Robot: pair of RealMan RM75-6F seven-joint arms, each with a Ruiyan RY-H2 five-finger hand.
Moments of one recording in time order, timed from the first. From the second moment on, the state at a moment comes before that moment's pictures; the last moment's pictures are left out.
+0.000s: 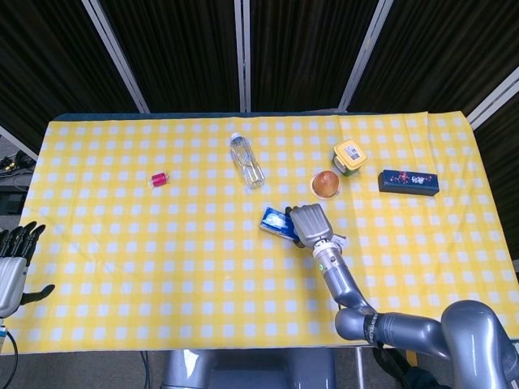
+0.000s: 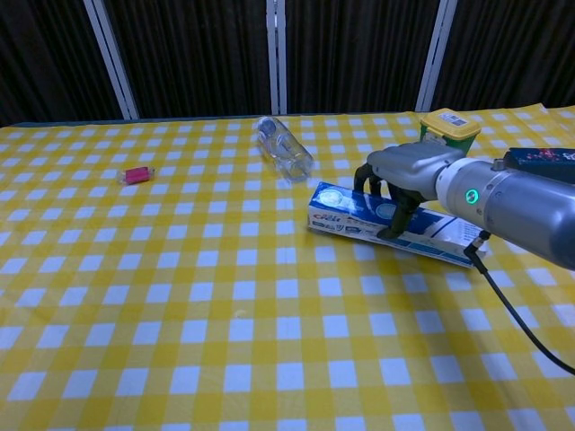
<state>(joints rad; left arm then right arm) -0.10 -1.04 -0.04 -1.78 1.37 1.40 0.24 0.90 -1.70 0.18 -1.35 -0.79 0.99 -0.66</state>
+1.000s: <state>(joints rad) -0.08 -1.01 -0.02 -1.81 1.43 1.45 0.20 0.77 -1.50 0.41 -1.73 -1.06 1.23 -0.09</state>
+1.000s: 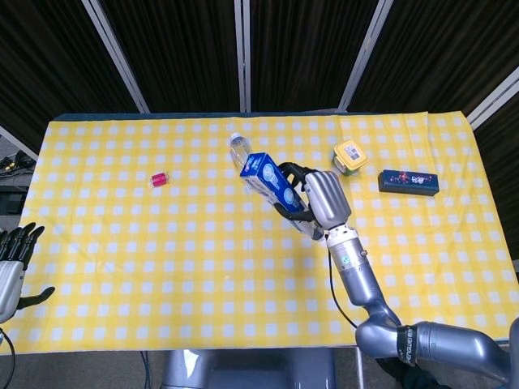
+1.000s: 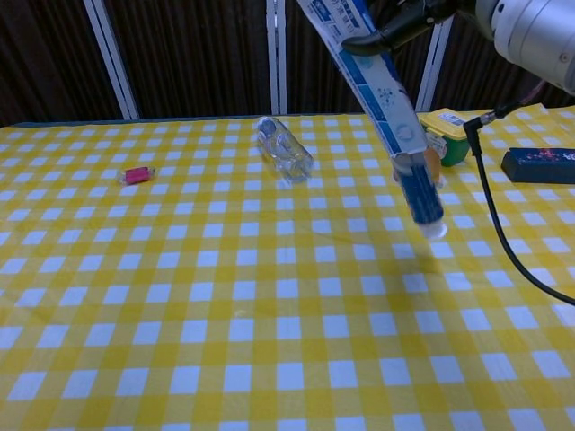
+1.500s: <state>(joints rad) -0.08 -1.01 -0.03 -1.80 1.42 1.44 0.19 0.74 -1.56 0.41 -1.56 -1.25 1.30 0.10</state>
